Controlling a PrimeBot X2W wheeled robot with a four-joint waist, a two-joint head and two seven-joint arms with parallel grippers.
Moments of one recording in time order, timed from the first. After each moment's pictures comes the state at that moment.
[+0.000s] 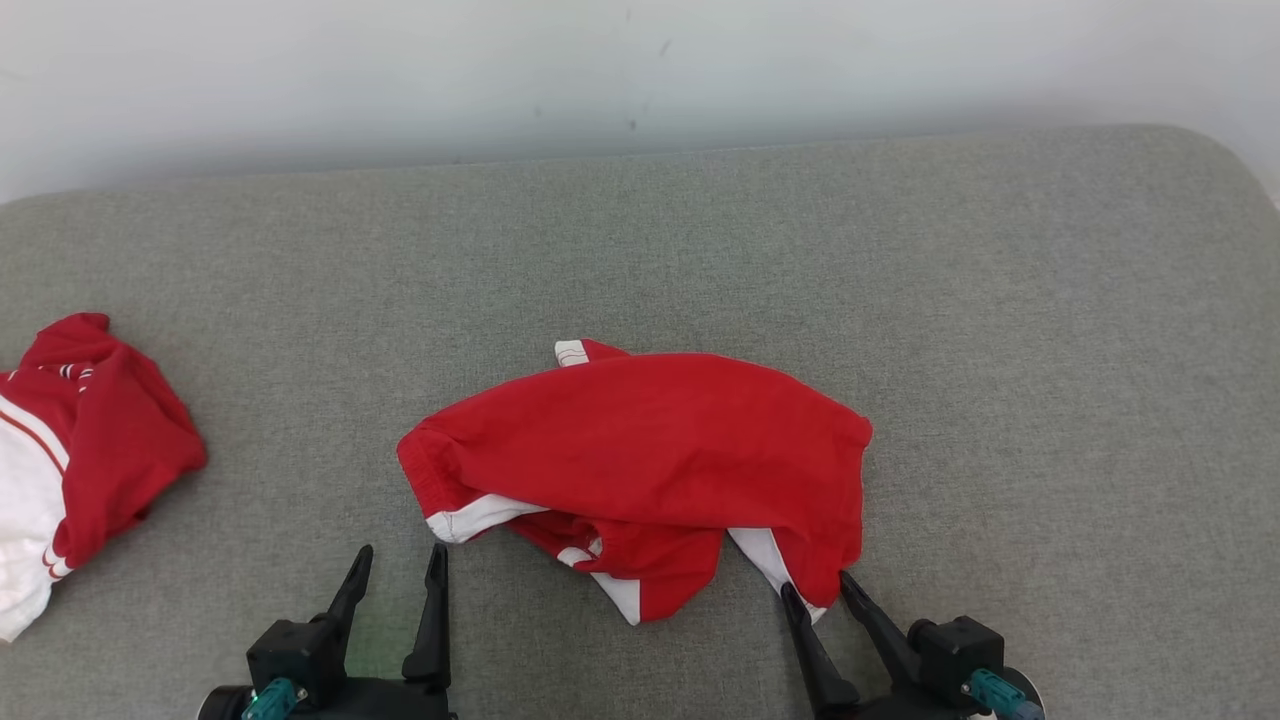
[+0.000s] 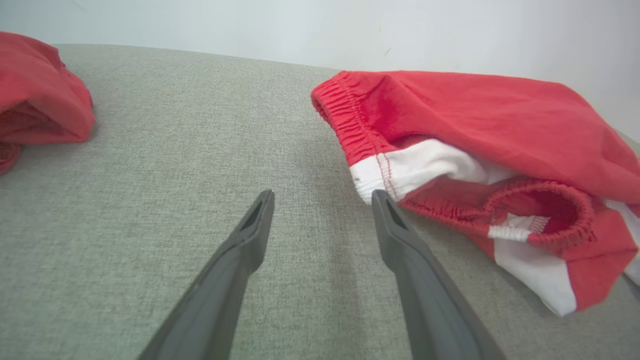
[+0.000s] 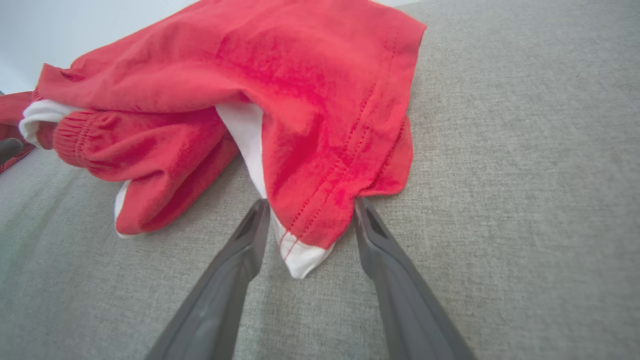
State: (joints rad) left arm -0.17 0.05 -0.08 0.45 -0.24 -0.13 -0.26; right arm -0.14 -0.06 0.27 0.52 0.27 0.13 -0.26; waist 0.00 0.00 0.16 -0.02
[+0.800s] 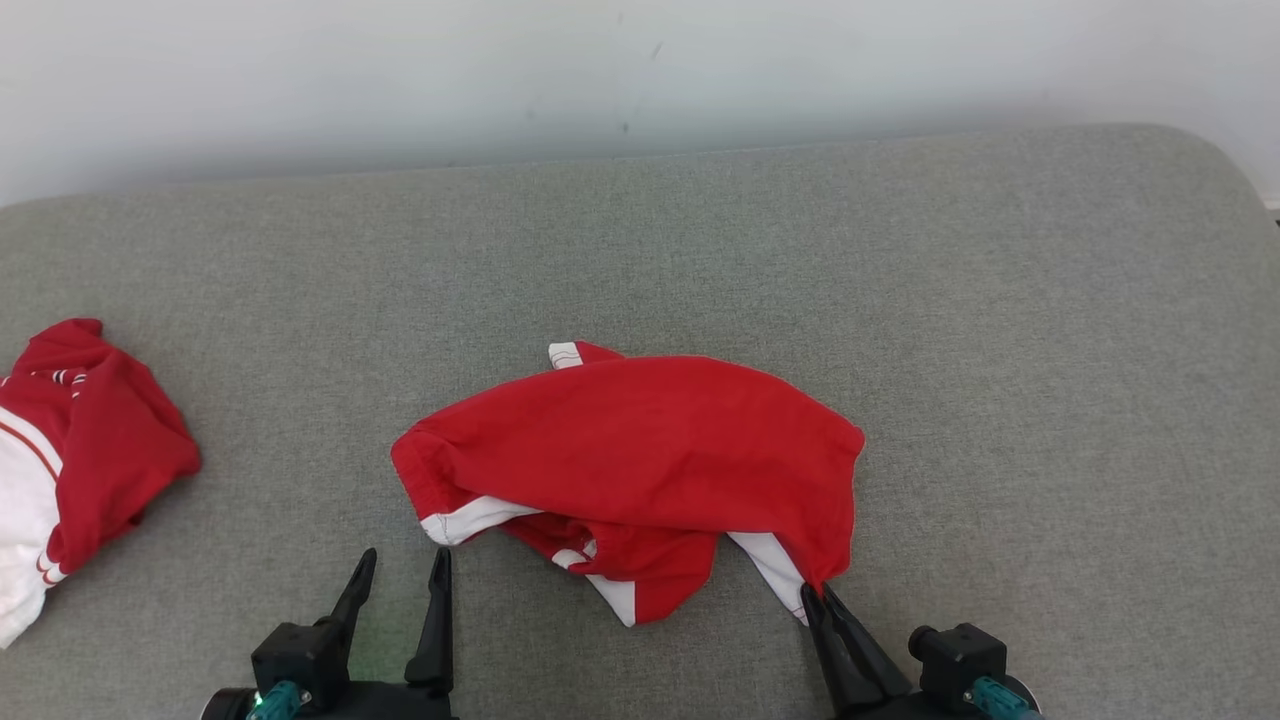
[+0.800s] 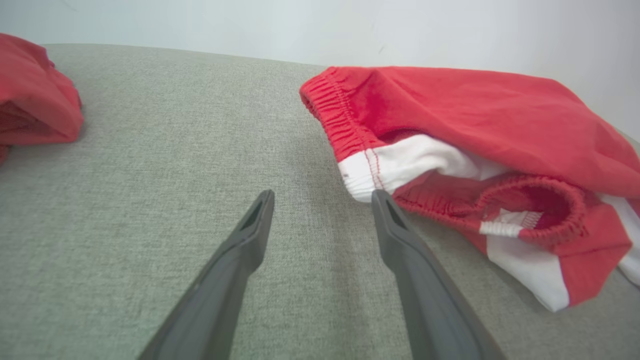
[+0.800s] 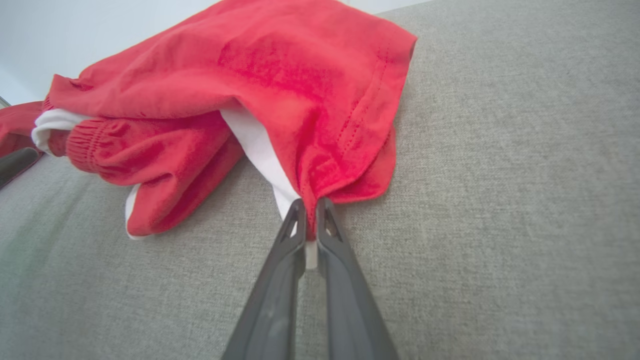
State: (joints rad) left arm -0.17 0.05 -0.09 0.45 -0.23 -0.13 -0.26; right arm -0.12 -0.06 0.27 0.49 0.29 0.13 -0.26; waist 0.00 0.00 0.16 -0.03
